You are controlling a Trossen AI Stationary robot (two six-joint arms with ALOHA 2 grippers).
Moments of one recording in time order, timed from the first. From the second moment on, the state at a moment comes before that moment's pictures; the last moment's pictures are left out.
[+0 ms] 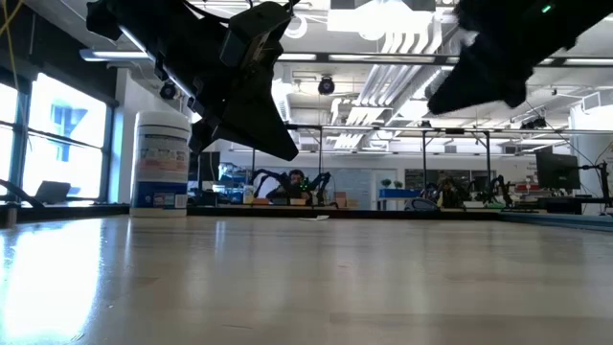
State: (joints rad) left arm -0.31 1.67 0.92 0.03 -0.39 -0.79; right arm 0.42 1.23 0.67 -0.27 0.80 0.78
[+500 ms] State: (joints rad) left arm -0.31 1.67 0.92 0.01 -0.46 -0.76; right arm -0.06 1.63 0.69 0.25 0.28 0.54
